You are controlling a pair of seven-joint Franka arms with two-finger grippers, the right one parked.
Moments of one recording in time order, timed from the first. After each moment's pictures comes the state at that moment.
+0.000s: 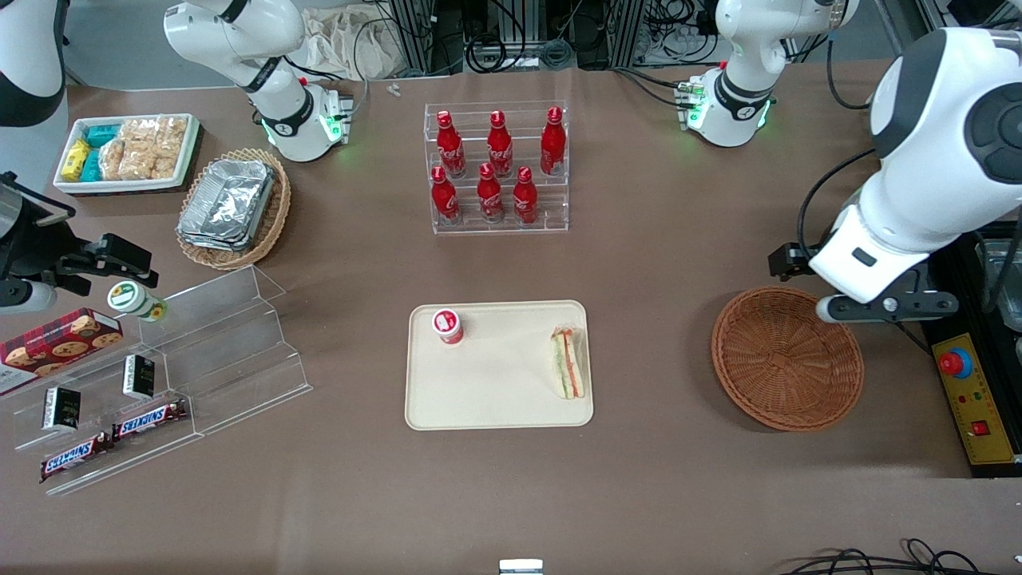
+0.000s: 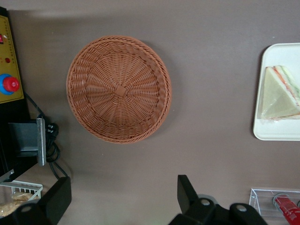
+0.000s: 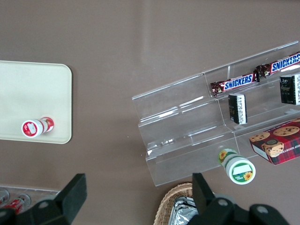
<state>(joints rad) 0.11 0.23 -0.39 -1.40 0.17 1.50 -0.28</state>
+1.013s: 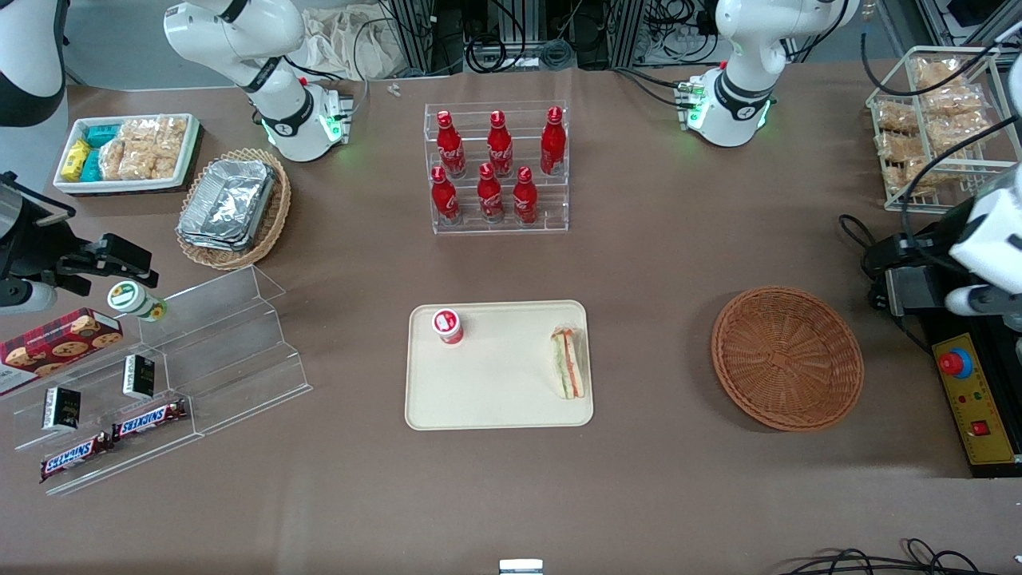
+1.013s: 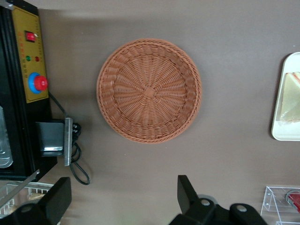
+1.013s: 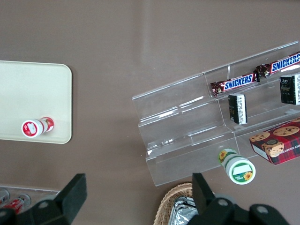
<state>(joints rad) 0.09 0.17 -0.12 -1.41 0.06 1.49 -0.06</state>
